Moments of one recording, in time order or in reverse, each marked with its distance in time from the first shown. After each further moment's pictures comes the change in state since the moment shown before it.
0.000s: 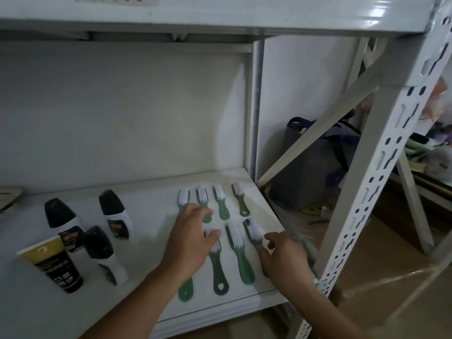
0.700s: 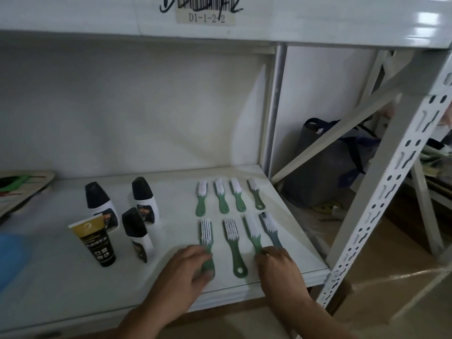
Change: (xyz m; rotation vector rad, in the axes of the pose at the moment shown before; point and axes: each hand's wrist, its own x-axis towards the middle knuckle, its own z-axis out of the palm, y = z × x) left_hand -0.093 -0.056 -0.032 0.062 -0.254 -0.013; right_hand -0.045 -0.035 0.025 -0.357 -0.242 -0.240
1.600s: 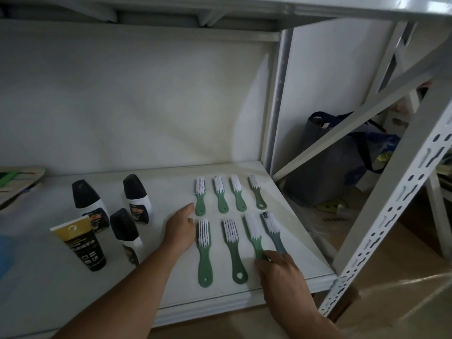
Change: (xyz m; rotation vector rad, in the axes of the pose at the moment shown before) left_hand 0.122 -0.039 0.014 -0.212 0.225 -0.381; right_hand -0.002 0.004 0.007 0.061 0.033 0.014
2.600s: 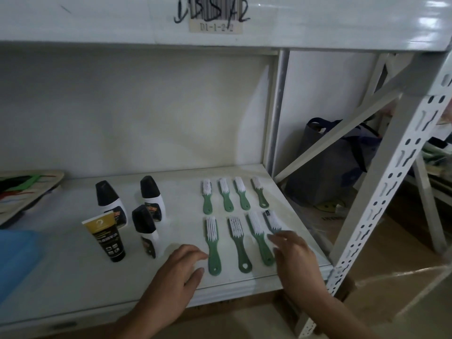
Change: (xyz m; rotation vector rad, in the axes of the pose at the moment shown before) left_hand -0.146 -0.007 -0.068 0.137 -0.177 0.417; right_hand -0.008 -0.003 -0.042 0.123 0.174 0.051
